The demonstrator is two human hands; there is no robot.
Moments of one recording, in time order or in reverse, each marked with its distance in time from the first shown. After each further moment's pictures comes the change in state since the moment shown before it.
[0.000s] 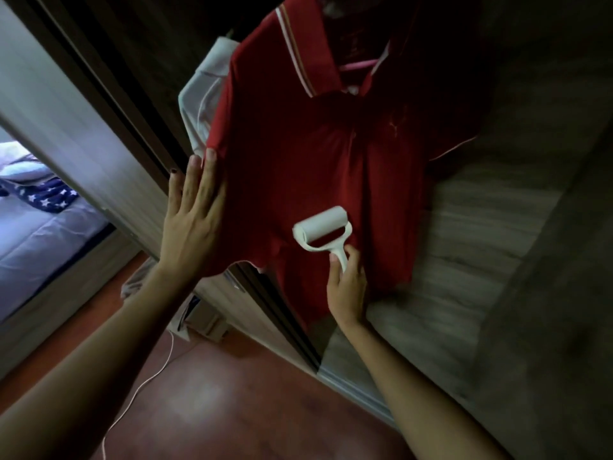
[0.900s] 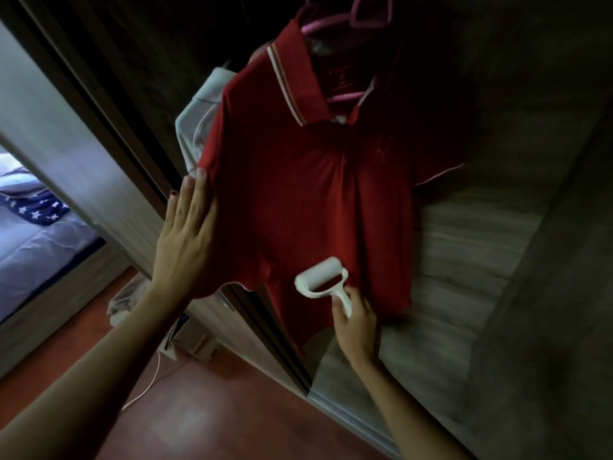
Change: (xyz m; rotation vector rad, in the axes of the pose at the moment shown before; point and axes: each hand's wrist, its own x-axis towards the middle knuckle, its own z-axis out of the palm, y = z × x) left_hand 0.003 0.010 -0.012 -0.126 -0.074 -0.089; right_hand -0.013 0.033 -0.040 -0.181 -0.114 0.014
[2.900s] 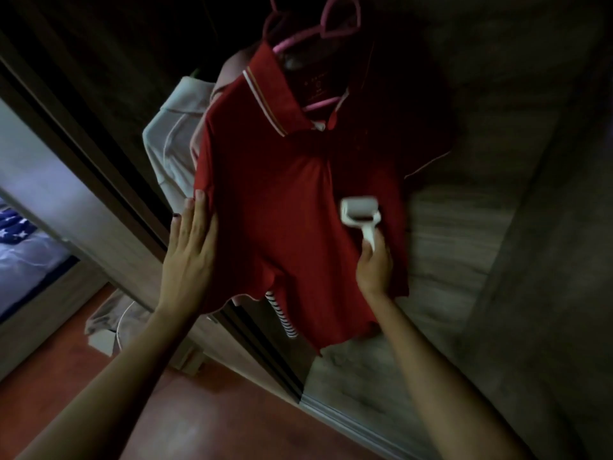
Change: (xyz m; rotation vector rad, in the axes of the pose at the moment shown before) left_hand 0.005 0.017 0.035 -0.099 0.041 0.063; right_hand 0.122 0.004 -0.029 0.189 0.224 0.154
